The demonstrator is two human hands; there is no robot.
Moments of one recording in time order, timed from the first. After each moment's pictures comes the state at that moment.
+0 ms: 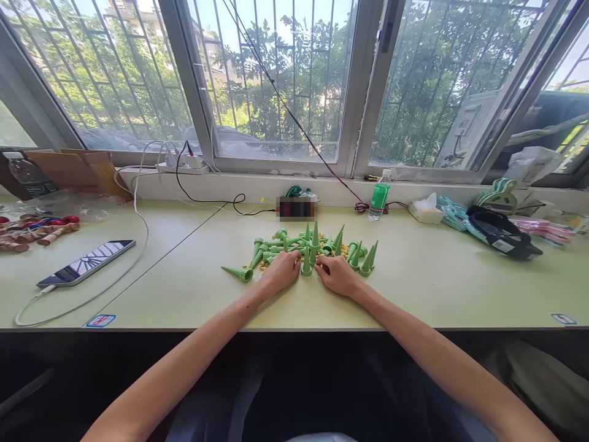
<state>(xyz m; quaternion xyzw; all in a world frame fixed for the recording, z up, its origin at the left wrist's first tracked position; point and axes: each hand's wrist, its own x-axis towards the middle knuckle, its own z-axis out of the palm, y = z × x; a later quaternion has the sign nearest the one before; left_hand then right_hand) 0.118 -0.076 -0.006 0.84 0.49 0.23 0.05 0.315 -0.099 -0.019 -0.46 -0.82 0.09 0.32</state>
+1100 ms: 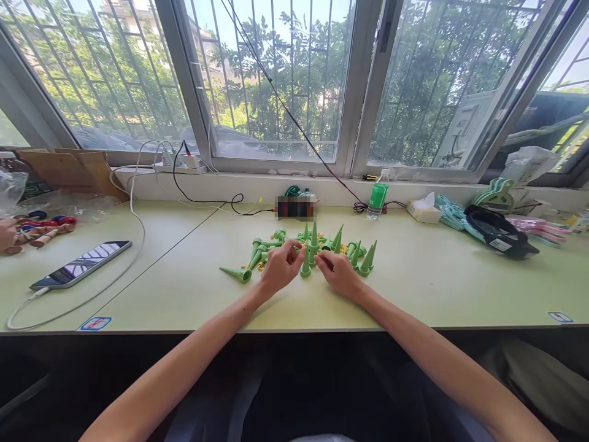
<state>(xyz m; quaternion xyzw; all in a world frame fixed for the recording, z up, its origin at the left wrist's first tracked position) 0.126 -0.090 0.002 0.77 0.40 0.50 0.07 0.315 -0.103 -0.016 -0.41 -0.80 0.11 0.43</state>
